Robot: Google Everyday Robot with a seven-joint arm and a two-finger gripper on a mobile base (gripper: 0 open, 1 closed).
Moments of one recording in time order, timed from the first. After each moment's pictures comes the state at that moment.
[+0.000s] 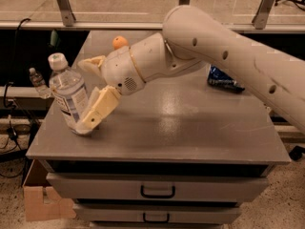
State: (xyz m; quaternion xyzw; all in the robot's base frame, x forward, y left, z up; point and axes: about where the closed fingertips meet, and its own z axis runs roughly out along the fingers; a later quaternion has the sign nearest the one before) arm 0.475 0.157 0.924 -0.66 0.51 0.39 0.38
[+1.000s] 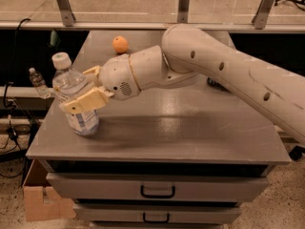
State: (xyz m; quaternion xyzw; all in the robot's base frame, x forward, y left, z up) arm 0.482 0.172 0.917 -0.60 0.53 0.44 0.40
